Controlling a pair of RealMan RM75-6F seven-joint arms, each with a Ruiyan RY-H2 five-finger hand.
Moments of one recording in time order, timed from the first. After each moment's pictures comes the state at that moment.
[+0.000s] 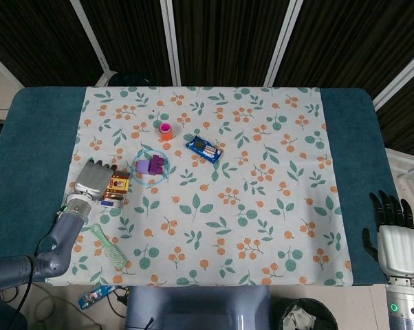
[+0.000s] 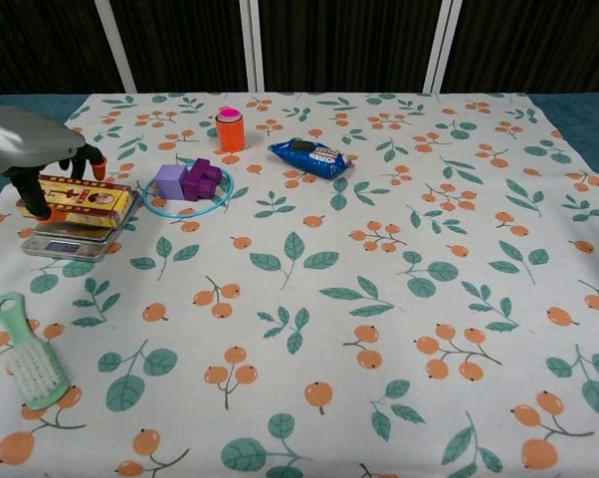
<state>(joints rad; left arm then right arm) -0.91 -1.41 0.02 -1.43 0.63 0.92 0.80 0.05 -1.23 0.12 -1.64 -1.44 1.56 -0.27</state>
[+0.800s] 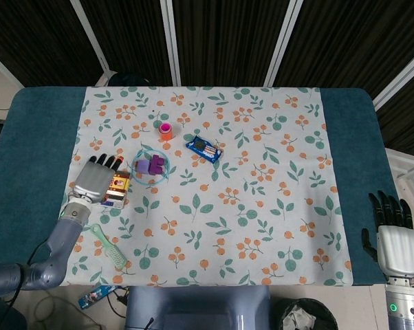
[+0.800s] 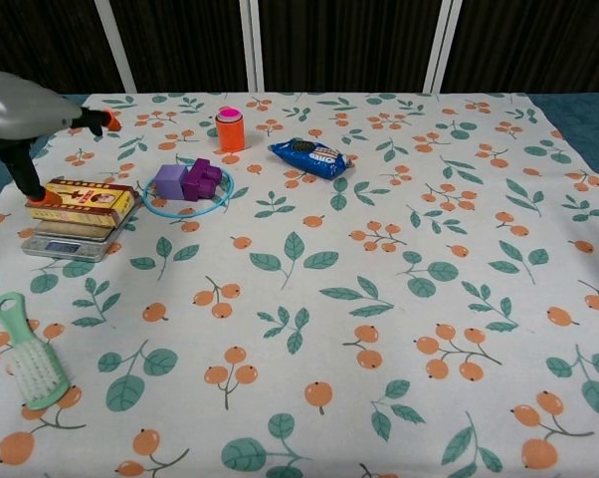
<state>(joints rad) -0.90 -1.28 0.00 -1.71 0.67 1.08 0.84 0.05 -1.23 0.12 -1.64 -1.44 1.56 -0.27</state>
